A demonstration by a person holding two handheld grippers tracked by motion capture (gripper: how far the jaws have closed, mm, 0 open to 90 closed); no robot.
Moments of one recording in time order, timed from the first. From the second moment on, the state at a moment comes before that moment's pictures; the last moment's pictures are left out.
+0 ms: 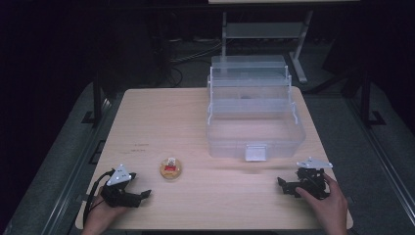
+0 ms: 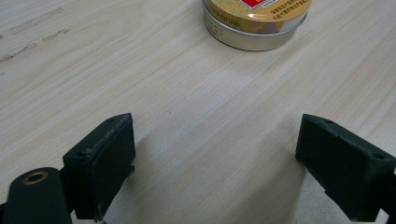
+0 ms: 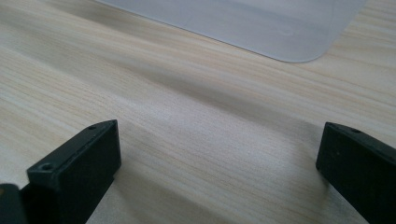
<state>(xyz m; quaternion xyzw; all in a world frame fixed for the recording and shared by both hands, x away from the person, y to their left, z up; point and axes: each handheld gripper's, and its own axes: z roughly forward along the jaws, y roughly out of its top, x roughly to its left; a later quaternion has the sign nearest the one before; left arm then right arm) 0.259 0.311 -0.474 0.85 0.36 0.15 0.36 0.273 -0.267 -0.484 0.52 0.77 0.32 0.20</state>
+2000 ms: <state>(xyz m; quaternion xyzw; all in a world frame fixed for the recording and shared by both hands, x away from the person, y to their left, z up) 0.267 0.304 -0.453 0.86 0.35 0.13 0.35 0.273 -0.267 -0.484 0.52 0.77 0.32 0.20</state>
